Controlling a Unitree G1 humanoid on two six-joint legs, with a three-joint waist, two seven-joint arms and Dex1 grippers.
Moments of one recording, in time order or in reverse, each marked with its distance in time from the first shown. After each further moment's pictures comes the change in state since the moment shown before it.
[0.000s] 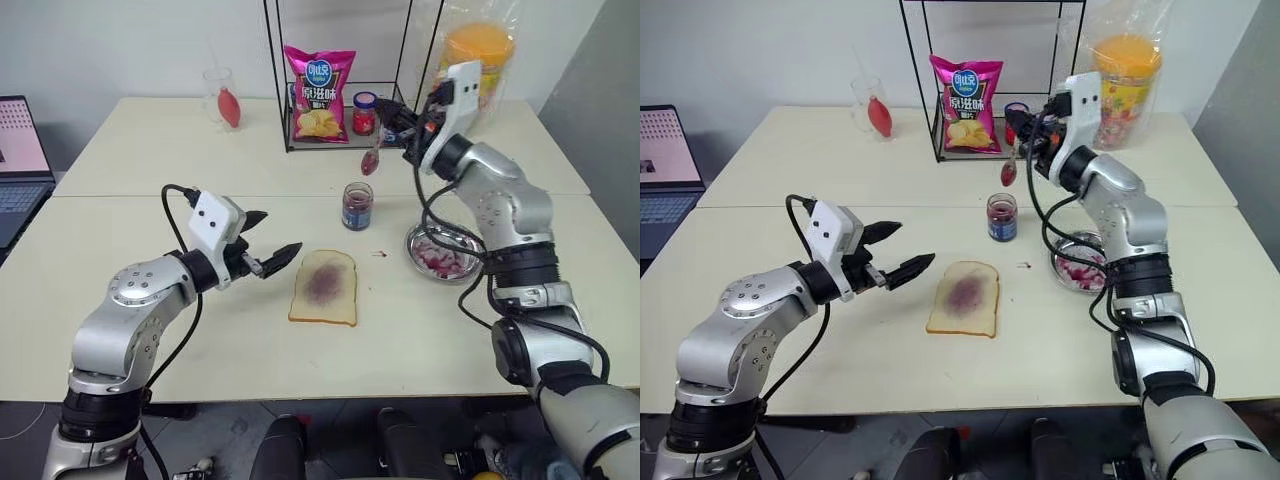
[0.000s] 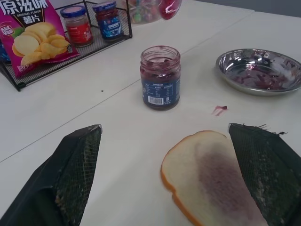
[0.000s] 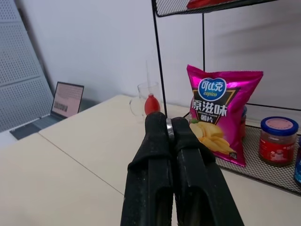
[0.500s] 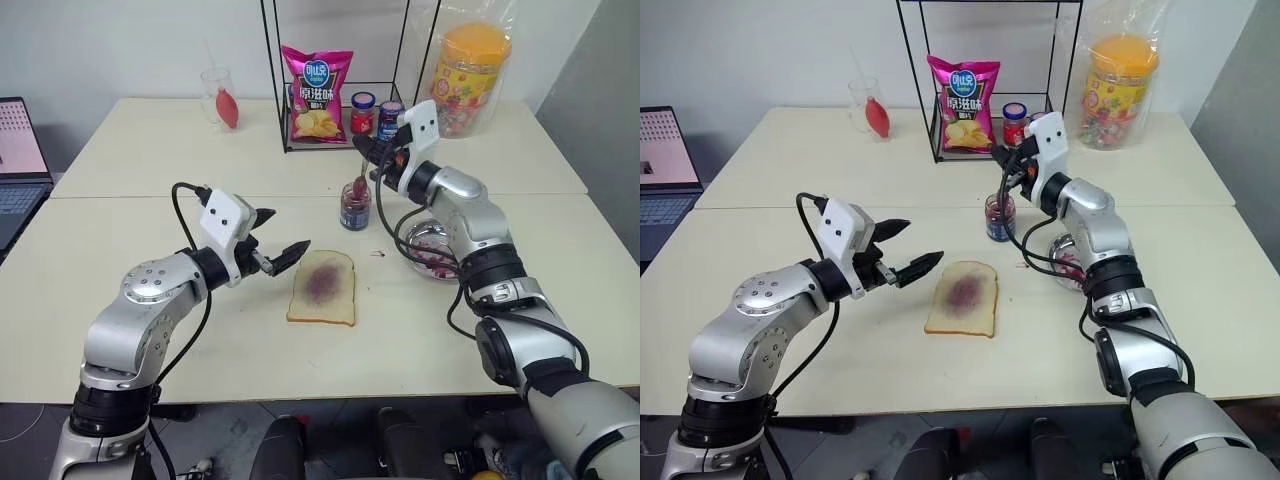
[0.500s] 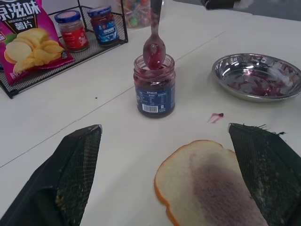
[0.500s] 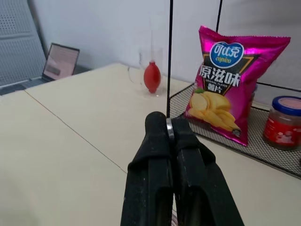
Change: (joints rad) left arm -0.030 -0.011 -0.029 0.000 0.003 0.010 0.031; right arm -0.018 0.073 0.051 0.289 -0.176 -0.250 0.061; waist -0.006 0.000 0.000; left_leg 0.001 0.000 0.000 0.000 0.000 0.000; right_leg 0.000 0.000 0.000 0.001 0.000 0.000
